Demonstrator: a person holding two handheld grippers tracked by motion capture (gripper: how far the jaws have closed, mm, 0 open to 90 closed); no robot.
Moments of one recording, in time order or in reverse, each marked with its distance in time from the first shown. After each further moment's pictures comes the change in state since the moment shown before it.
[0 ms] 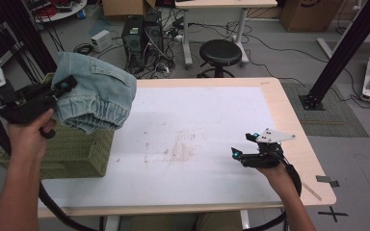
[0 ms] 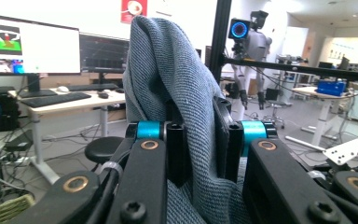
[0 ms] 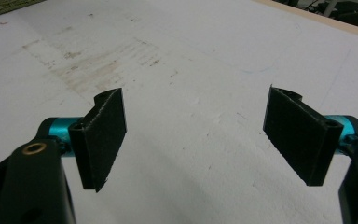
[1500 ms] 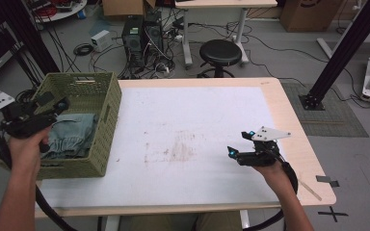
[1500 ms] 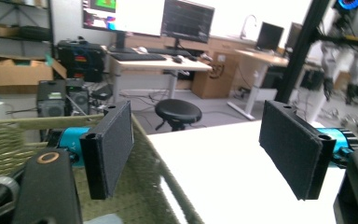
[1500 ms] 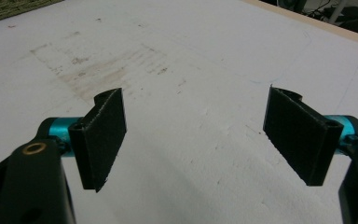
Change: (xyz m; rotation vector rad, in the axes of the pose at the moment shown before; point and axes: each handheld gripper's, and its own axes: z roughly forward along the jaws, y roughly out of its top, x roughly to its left) left arm 0.037 -0.064 -0.019 0.110 0.307 -0.059; right arm 0.005 0.008 0.006 -0.001 0.017 -0.018
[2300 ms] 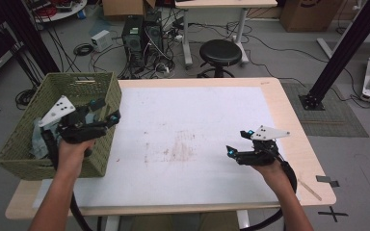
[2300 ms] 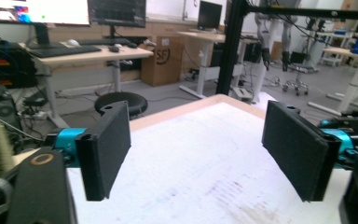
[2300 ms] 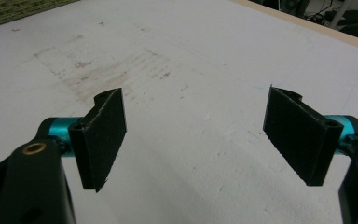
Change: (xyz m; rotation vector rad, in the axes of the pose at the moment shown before) left arm -0.089 -0.030 0.056 0.057 -0.234 0.083; right arm 0.002 0.004 0.001 -0.010 0.007 -0.007
